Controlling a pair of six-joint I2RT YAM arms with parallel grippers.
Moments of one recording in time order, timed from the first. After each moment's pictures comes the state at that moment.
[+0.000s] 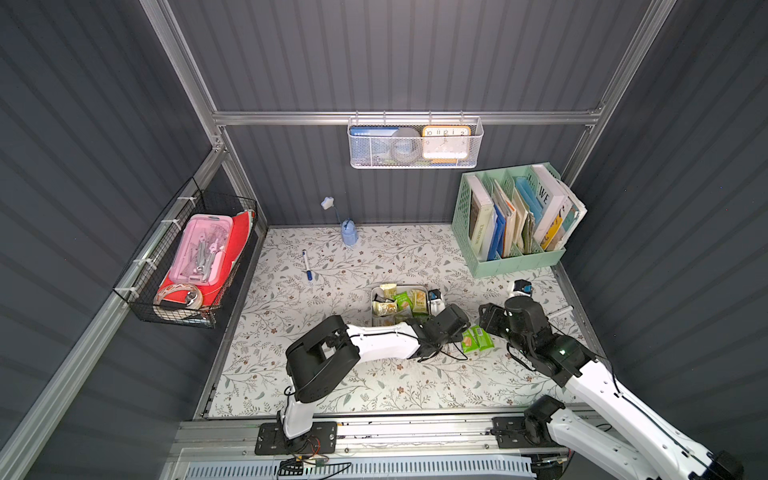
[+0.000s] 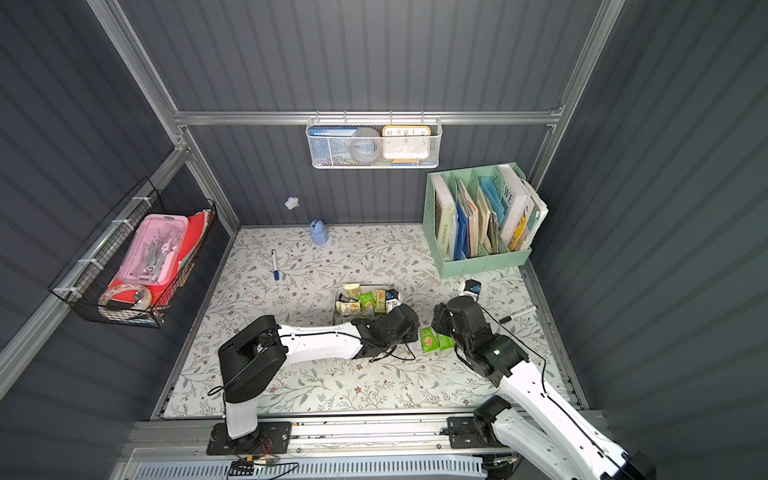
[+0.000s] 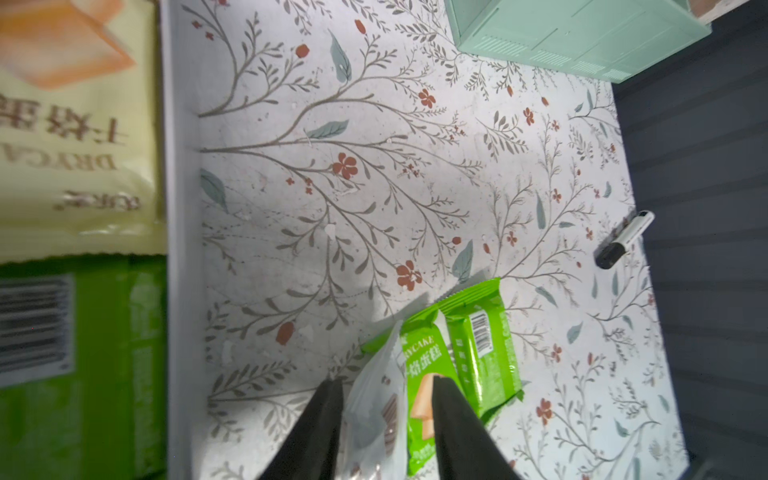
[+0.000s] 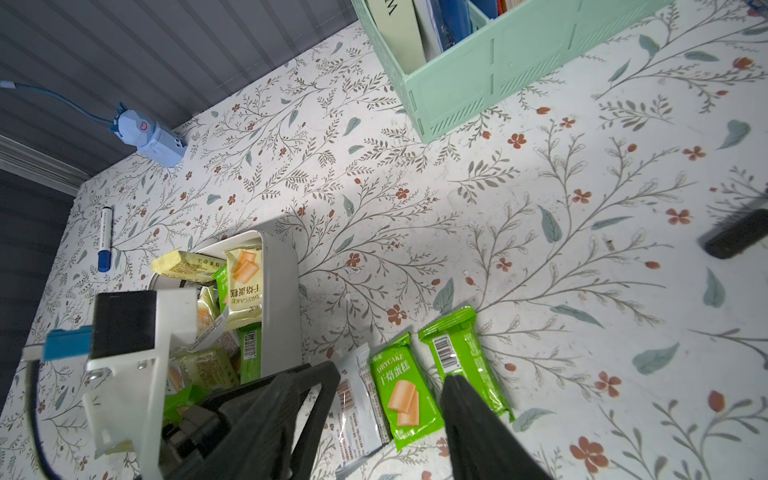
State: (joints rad) left arm -1.07 1.93 1.24 -0.11 -0.29 -1.02; right arm 0.51 0.80 0.66 -0.53 0.27 0.71
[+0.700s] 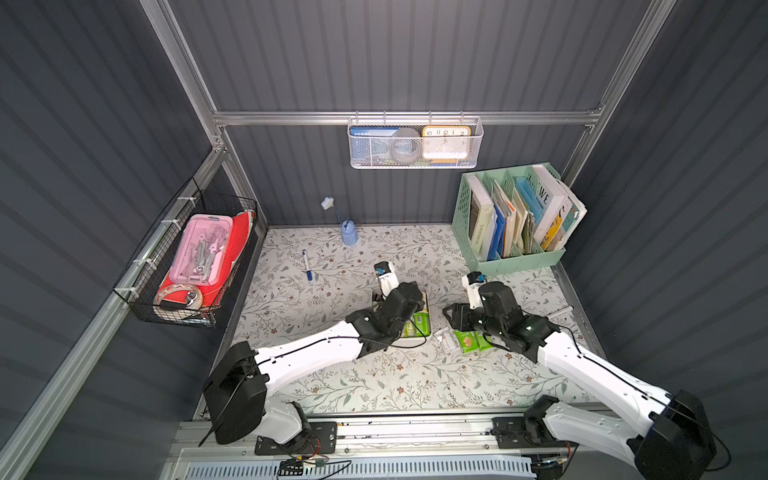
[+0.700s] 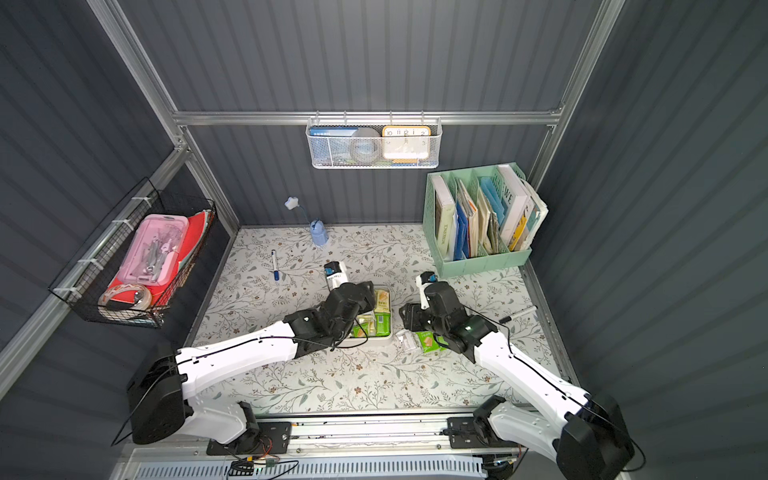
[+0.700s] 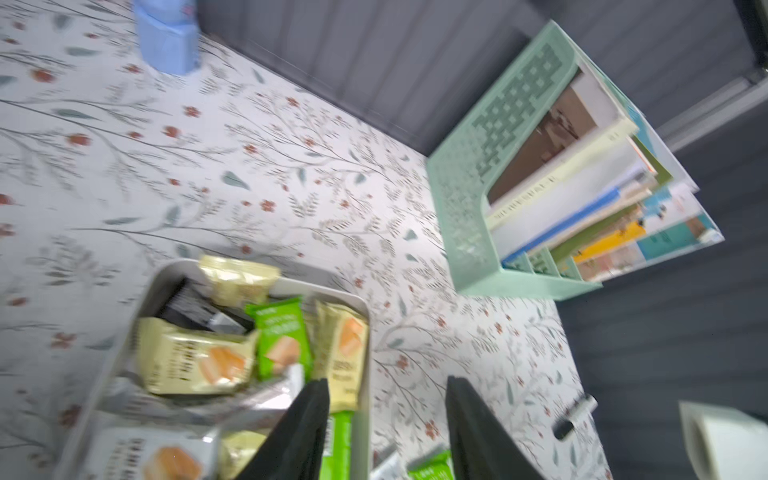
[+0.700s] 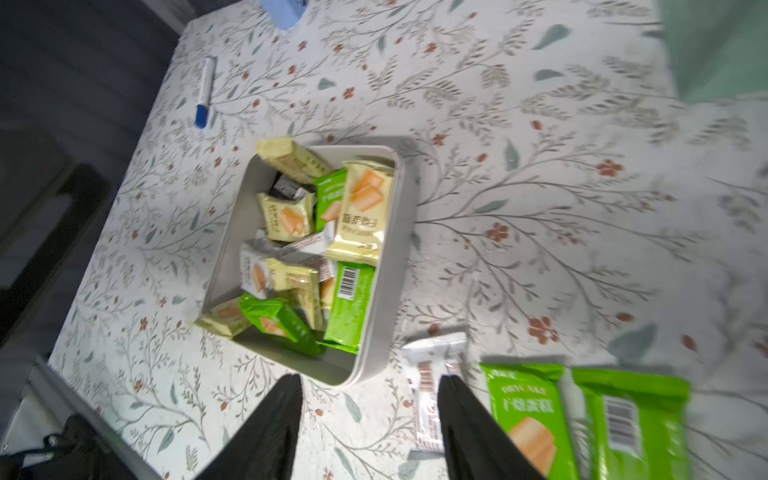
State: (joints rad) left arm -0.90 1.42 0.99 -0.08 -0.58 -0.94; right arm 0.57 1.12 0.74 -0.32 -0.12 0.45
